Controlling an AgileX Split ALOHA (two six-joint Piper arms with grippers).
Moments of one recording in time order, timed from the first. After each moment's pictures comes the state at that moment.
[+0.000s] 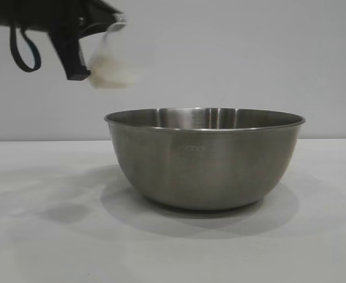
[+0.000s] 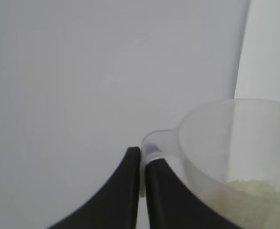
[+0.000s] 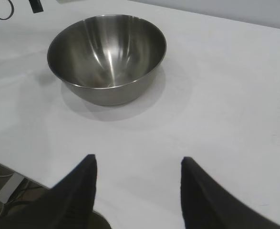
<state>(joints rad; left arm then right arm) -0.40 1.82 -0.82 0.81 -0.87 1.42 0.47 -0.02 -0.49 0.07 1.14 -0.02</state>
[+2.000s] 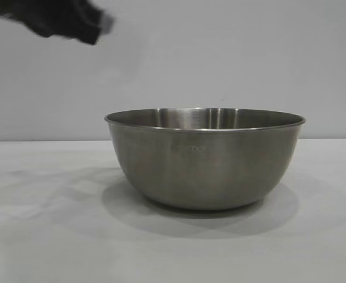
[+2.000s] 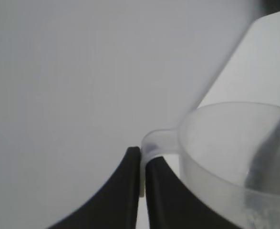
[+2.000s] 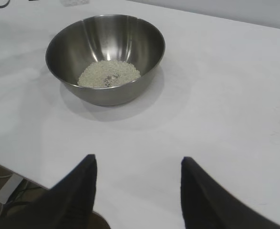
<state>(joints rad) -0.22 1.85 -0.51 0.09 -1.13 0.26 0.47 -0.02 -0.49 0.06 1.14 0.01</state>
